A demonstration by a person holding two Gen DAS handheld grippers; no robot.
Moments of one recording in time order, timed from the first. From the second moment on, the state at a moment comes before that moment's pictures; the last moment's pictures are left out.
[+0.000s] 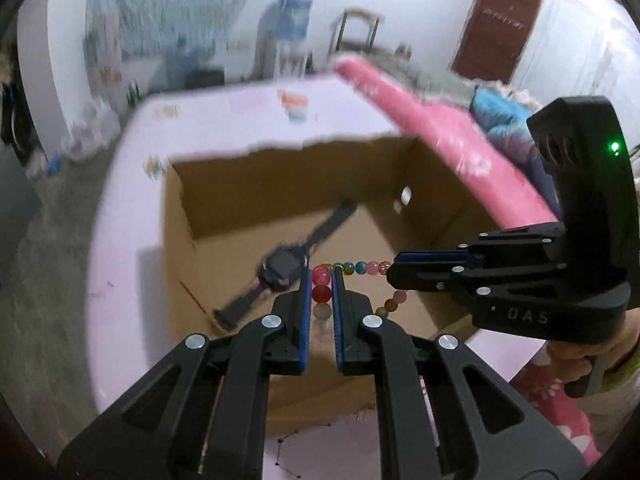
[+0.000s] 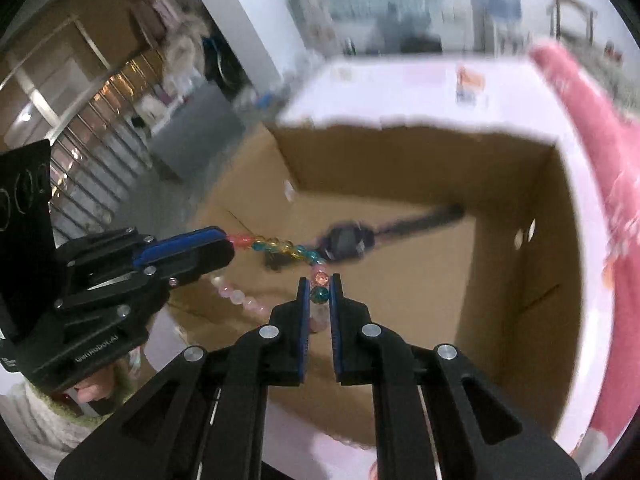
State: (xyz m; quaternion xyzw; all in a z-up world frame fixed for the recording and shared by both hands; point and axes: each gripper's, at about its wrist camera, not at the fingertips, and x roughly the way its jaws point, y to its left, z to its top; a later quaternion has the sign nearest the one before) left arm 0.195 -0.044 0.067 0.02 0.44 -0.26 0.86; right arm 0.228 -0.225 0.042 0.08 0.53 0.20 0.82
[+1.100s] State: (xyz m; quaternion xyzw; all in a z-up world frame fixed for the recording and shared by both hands) left arm 0.064 0.031 0.042 0.01 0.44 -0.21 0.87; right arm 0.081 -0.267 0.084 0.03 0.42 0.07 0.90
